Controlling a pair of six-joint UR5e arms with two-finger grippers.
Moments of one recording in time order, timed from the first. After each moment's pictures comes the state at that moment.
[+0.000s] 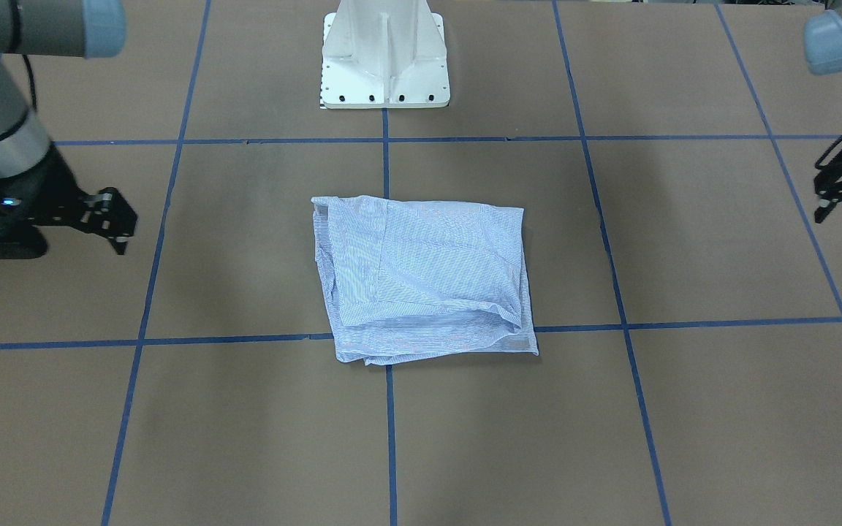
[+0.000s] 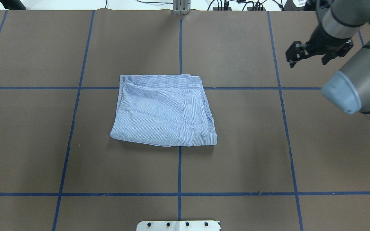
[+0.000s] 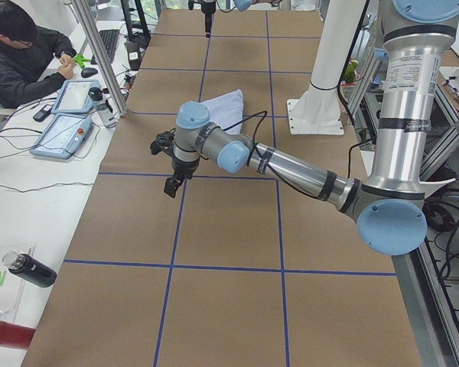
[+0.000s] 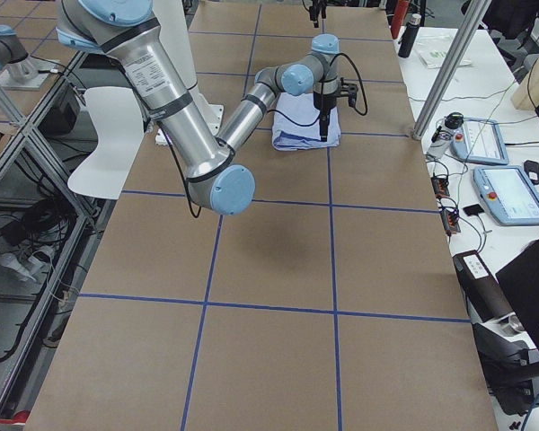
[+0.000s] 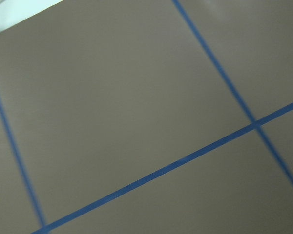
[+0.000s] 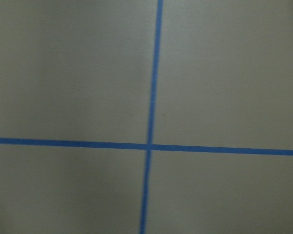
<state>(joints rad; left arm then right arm) -1.36 -1.61 -1.87 -1.74 -2.21 -0.03 1.08 -1.17 1.94 -1.92 2.11 0.56</state>
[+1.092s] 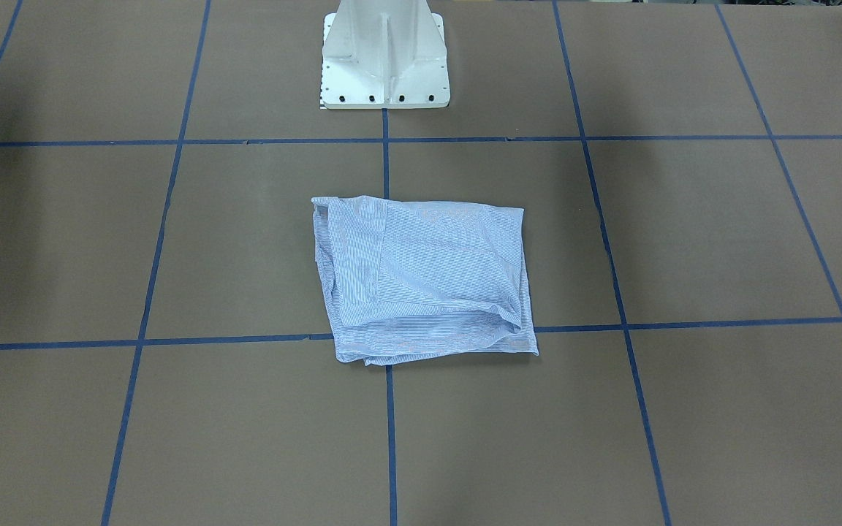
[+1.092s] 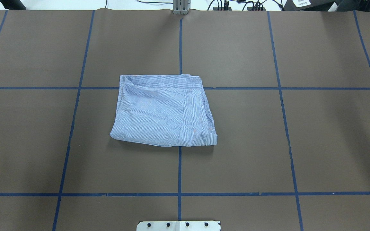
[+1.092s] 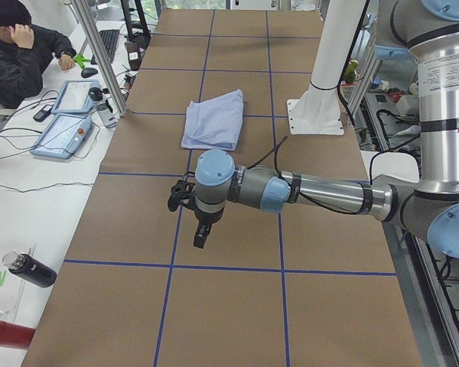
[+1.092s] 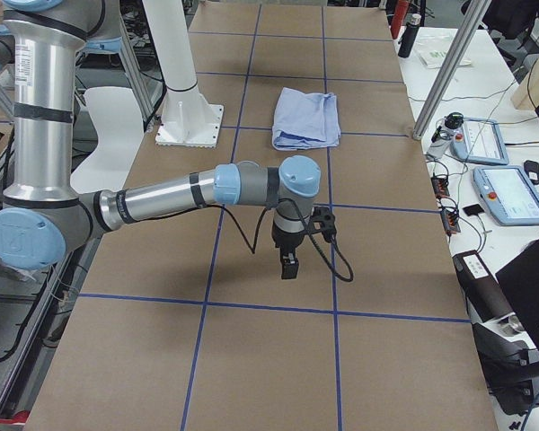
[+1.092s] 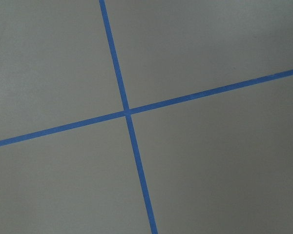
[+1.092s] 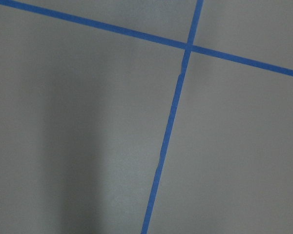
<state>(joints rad) -1.54 -1.41 -1.85 -1.70 -2.36 0.02 1.51 -1.74 1.94 -1.78 2.26 -0.17</state>
